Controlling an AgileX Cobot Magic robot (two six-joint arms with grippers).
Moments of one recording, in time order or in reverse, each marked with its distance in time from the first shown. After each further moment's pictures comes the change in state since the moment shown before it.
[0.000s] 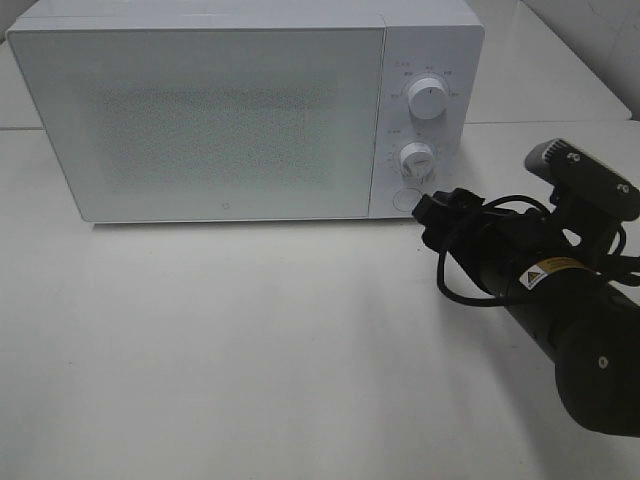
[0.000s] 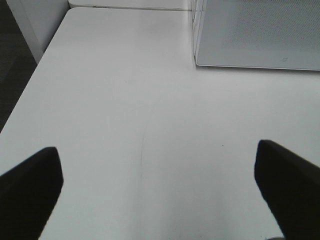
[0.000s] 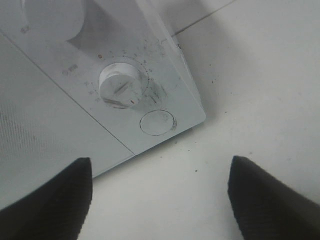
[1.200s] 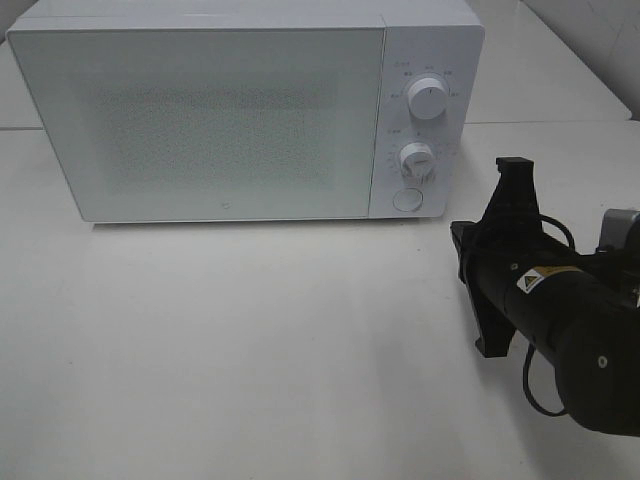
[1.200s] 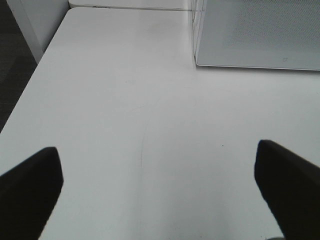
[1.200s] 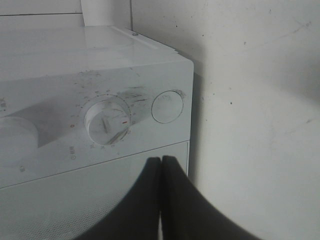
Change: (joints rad) left arm 0.000 0.000 0.000 0.000 0.000 0.000; right arm 0.000 0.000 -0.001 0.000 0.046 0.959
